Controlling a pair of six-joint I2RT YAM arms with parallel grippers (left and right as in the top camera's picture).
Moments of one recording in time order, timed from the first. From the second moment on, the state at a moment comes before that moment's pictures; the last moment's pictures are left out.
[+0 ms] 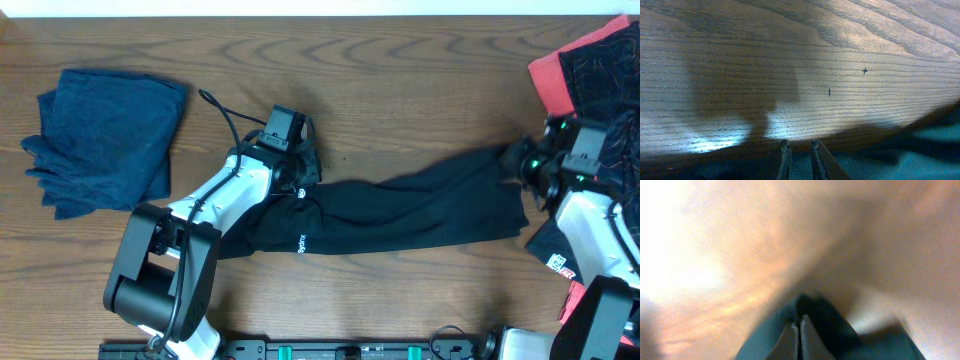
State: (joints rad) left arm -0.39 1.79 1.04 -0.39 0.23 -0.56; right arm -0.26 1.49 0.84 -0.23 -0.27 0.44
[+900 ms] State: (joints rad) left arm -0.39 1.79 1.04 -0.42 0.23 -0.56; right arm -0.26 1.49 0.91 -0.66 -0.02 0.37
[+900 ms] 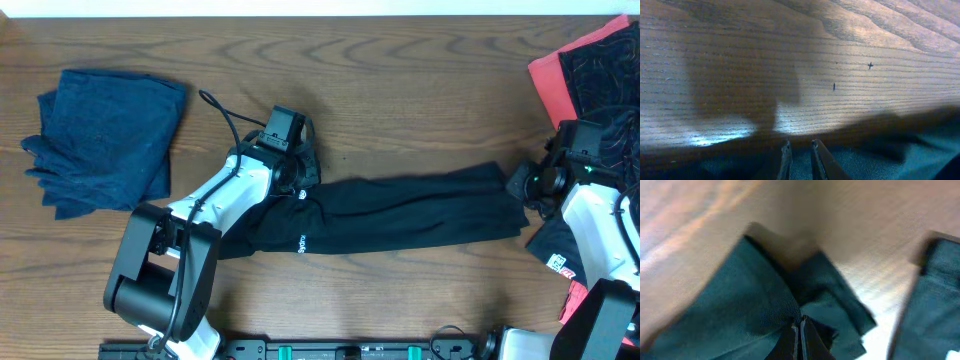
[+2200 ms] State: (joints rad) left arm -0.39 1.79 1.04 -0.42 0.23 -0.56; right arm -0.30 1.49 0.89 -0.78 0.03 0.30
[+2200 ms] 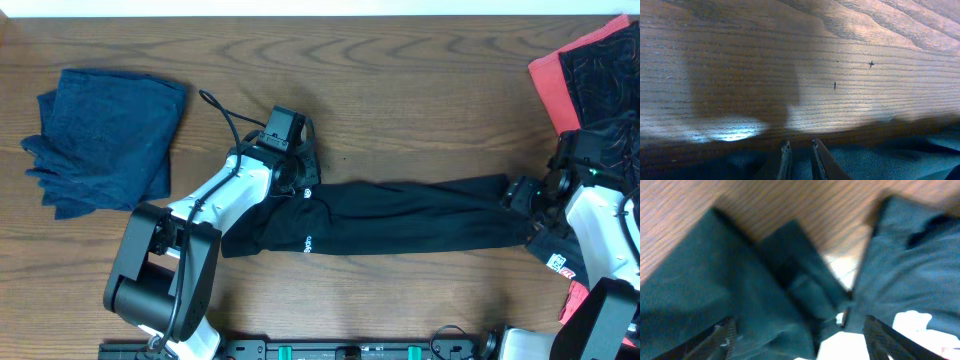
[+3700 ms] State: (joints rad) left arm -0.30 1.68 1.04 -0.51 0.23 -0.51; right arm -0.35 1.60 0.99 -0.77 -0.03 0.12
